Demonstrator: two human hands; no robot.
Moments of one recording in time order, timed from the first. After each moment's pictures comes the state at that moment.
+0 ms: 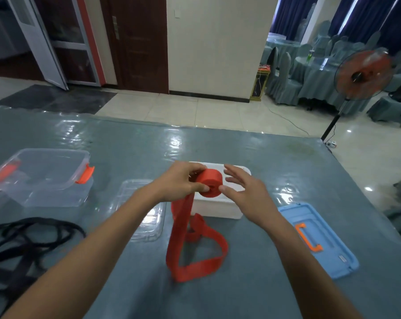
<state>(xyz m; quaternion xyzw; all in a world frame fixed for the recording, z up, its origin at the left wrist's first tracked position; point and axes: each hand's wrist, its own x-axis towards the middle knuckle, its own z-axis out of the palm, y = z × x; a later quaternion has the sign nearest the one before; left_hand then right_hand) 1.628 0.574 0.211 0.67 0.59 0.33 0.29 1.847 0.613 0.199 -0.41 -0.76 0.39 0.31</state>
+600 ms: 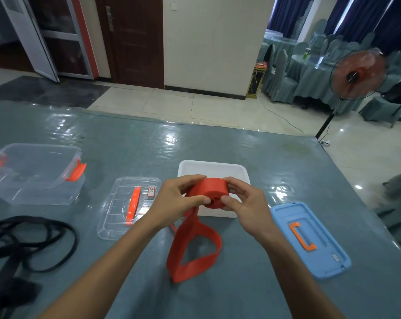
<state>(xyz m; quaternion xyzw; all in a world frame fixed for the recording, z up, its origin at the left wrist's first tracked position) 1.652 0.543 0.171 0.53 0.56 0.53 0.36 1.851 0.593 0.186 -0.39 -0.65 0.52 0.39</state>
